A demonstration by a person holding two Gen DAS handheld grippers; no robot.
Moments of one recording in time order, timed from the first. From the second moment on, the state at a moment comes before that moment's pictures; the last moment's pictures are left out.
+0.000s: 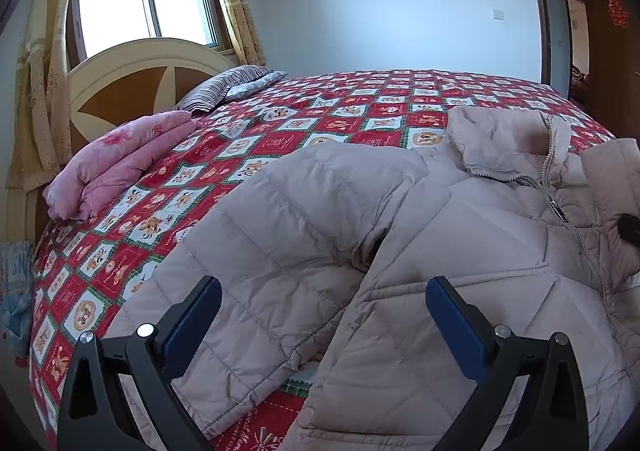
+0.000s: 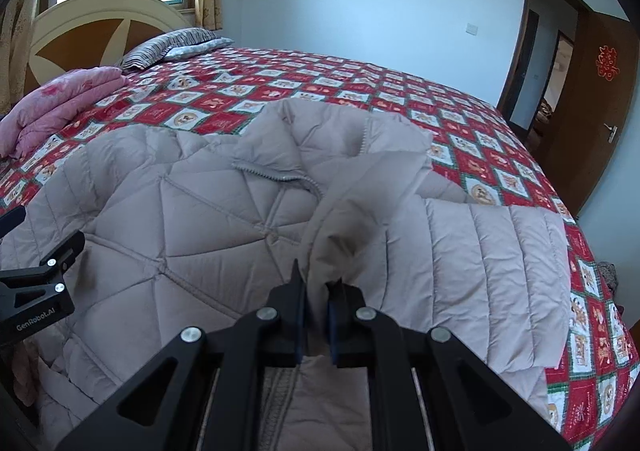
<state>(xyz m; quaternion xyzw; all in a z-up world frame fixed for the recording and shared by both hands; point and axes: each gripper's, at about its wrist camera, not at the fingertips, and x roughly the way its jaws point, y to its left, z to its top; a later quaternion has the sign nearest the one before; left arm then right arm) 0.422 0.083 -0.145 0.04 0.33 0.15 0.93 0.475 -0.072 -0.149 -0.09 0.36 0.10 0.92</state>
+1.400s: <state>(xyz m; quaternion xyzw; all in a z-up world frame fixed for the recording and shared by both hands) 0.503 -0.018 -0.175 0.15 0.33 0.17 0.92 0.504 -0.229 -0.209 -0.03 0.40 -0.04 0.92</state>
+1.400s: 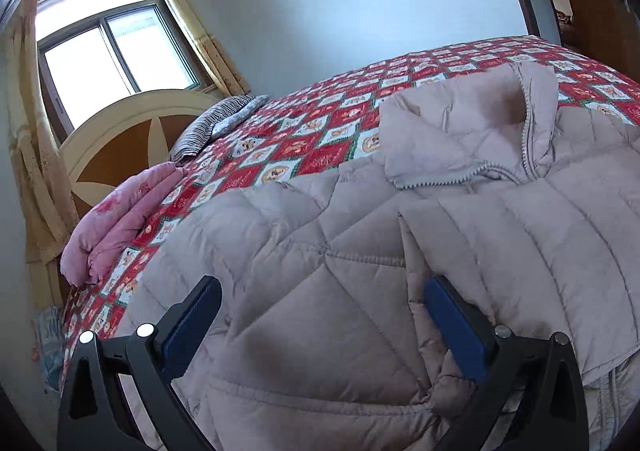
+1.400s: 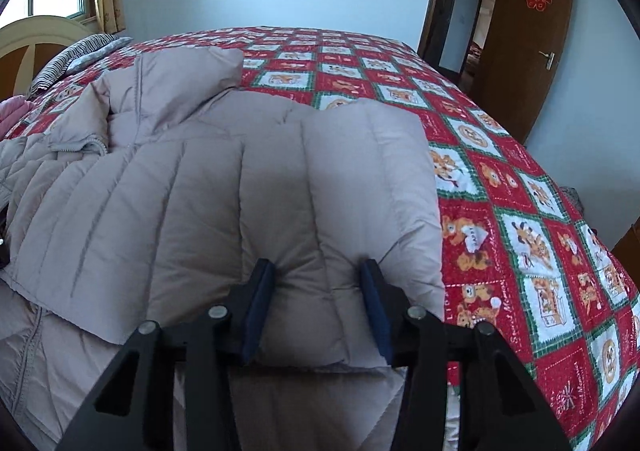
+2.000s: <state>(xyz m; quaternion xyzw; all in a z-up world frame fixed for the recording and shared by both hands) 0.527 -0.014 -0.201 0.12 0.37 0.15 0.91 0.498 -0.217 -0.199 -0.06 0.40 -0.07 0.91</state>
